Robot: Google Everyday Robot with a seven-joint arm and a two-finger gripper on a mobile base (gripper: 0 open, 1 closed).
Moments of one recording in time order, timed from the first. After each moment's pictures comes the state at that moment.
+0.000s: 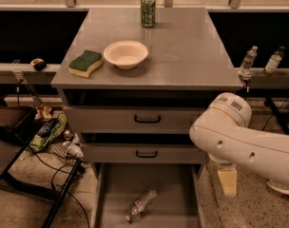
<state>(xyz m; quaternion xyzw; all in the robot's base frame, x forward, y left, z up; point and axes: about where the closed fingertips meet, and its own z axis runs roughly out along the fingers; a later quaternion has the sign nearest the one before) 0.453 -0.253 0.671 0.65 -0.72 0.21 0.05</state>
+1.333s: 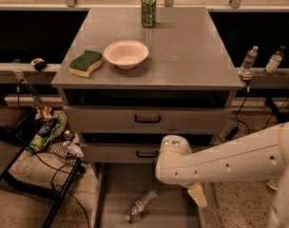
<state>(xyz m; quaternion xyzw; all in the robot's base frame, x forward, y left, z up) 0.475 -0.195 0.504 0.74 -0.63 0.22 0.10</state>
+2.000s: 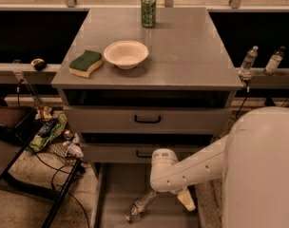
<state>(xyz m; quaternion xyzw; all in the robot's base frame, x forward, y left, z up) 0.492 -0.162 0.402 0.79 -0.58 0.20 0.09</state>
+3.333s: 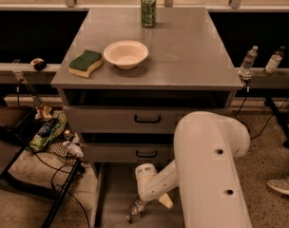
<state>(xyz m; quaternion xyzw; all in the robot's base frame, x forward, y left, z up) 0.530 -0.068 0.260 0.89 -0.42 0.16 0.03</state>
